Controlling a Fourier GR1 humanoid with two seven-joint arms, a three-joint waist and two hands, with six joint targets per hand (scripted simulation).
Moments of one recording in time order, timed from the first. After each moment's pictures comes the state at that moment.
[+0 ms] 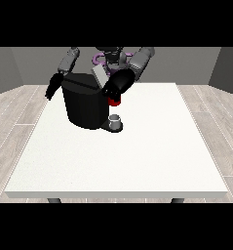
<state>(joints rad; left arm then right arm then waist) -1.30 0.52 0.09 -0.64 -0.88 -0.22 -0.29 -0.50 -0.08 -0.05 -1.31 0.20 -0.20 0.03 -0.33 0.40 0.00</state>
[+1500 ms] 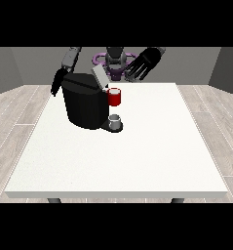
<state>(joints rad) -1.09 0.30 0.15 -0.68 -0.78 -0.24 -0.26 -0.33 -0.10 -0.15 -1.12 0.14 -0.21 -0.03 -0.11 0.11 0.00</state>
